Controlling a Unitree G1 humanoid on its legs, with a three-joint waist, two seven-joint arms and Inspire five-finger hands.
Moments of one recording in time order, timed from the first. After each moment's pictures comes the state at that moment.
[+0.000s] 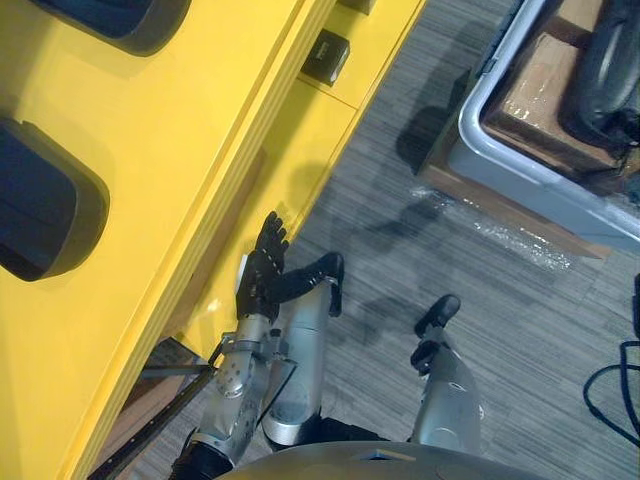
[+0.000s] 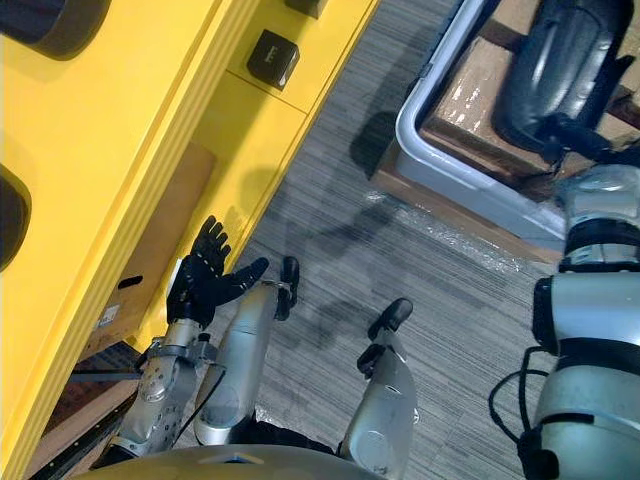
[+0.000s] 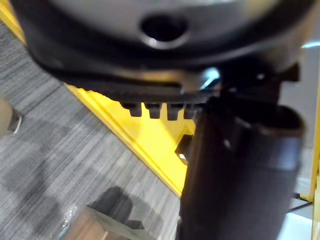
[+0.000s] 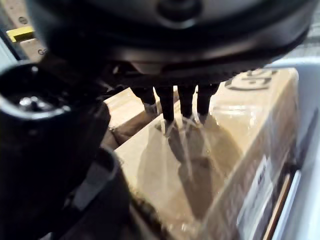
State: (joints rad) left arm 0.14 0.19 -0.35 0.12 -0.47 -0.43 0.16; right arm -1.11 -0.98 0.21 1.30 0.07 0.31 -0.30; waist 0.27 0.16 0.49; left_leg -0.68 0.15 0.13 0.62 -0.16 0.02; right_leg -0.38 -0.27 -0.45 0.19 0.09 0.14
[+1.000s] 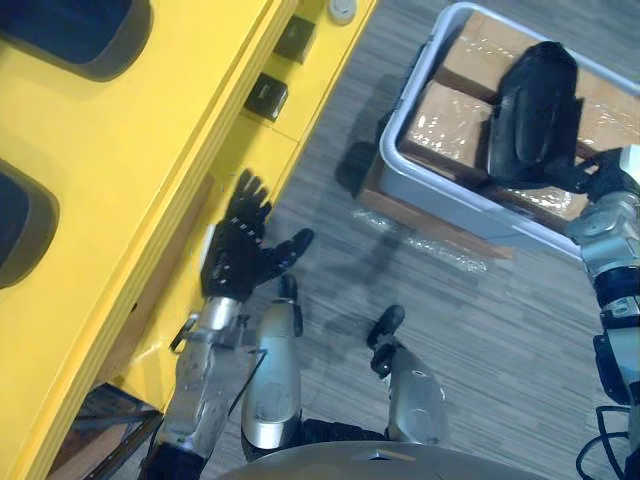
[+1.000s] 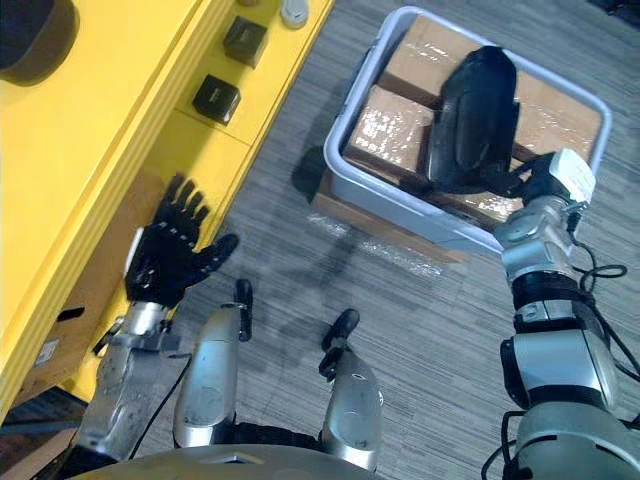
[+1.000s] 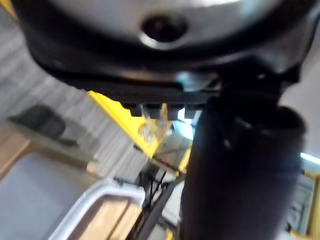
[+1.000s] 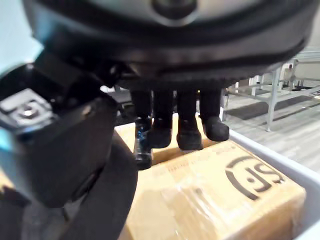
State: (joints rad) left arm 0.02 0.30 -0.28 -0.09 -0.55 -0.36 -0.09; right arm -0.76 -0.81 0.18 0.87 -0.26 0.23 -0.37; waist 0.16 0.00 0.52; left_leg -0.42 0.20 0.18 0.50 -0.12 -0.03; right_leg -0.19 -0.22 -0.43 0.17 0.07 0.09
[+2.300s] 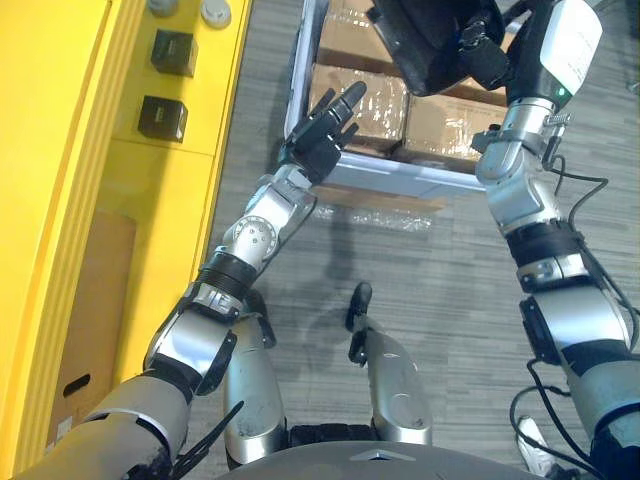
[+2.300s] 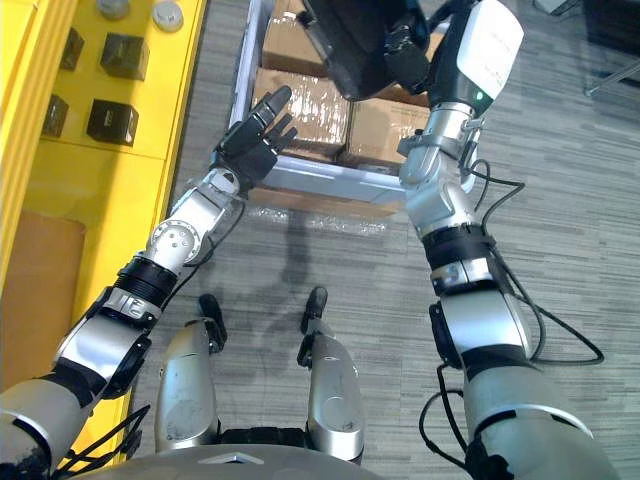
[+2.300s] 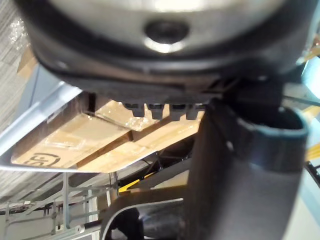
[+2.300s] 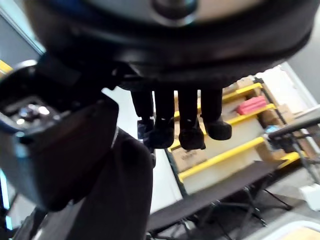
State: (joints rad) left arm -0.83 0.20 -0.30 0.54 -1.33 0.06 0.01; right arm -0.90 -0.50 0.19 0.50 -0.54 0.05 -0.72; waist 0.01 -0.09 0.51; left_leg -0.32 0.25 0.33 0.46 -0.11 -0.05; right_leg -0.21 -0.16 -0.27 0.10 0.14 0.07
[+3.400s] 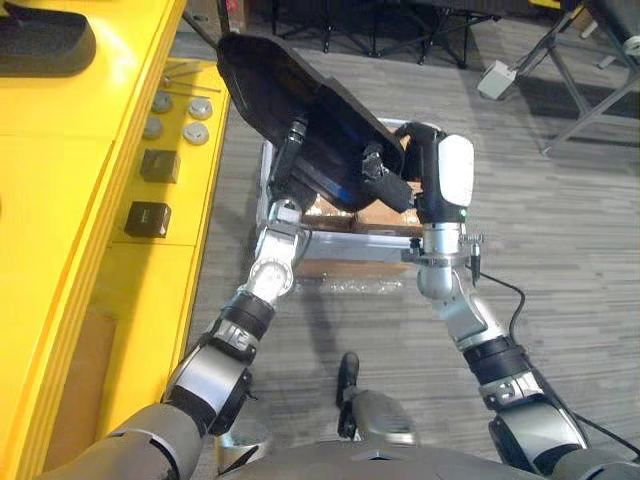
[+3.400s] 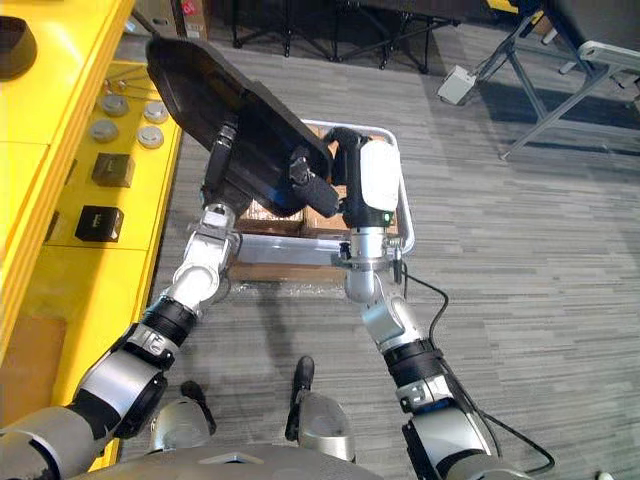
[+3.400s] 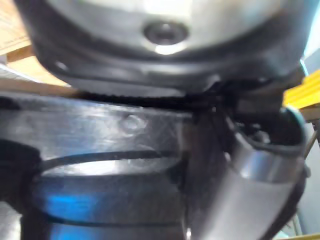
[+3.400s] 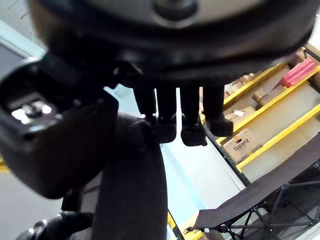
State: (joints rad) left arm -0.62 0.08 -0.33 0.56 -1.50 -0.32 -0.15; right arm -0.34 -0.27 0.23 0.21 -0.66 -0.26 -0.65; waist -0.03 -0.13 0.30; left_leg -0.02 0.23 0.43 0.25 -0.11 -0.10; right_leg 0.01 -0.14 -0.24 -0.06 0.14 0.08
